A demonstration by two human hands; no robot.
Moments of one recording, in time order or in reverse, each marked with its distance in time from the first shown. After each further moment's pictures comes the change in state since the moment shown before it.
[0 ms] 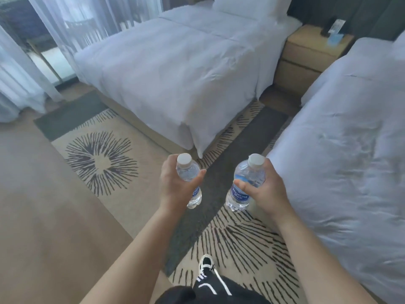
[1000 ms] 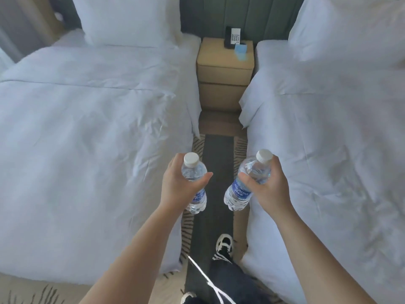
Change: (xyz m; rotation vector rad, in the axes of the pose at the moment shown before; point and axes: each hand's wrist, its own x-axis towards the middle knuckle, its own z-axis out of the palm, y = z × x) left_hand 0.575 0.055 0.325 -0.065 -0.581 0.339; right_hand 0.536 0.044 -0.053 -0.112 0.673 0.221
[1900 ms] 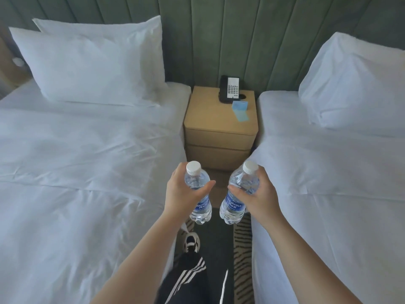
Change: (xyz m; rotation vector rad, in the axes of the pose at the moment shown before) left_hand 0.593 -0.026 0.224 -0.065 -0.046 0.013; right_hand 0.625 0.055 0.095 0.005 -0.069 -0.012
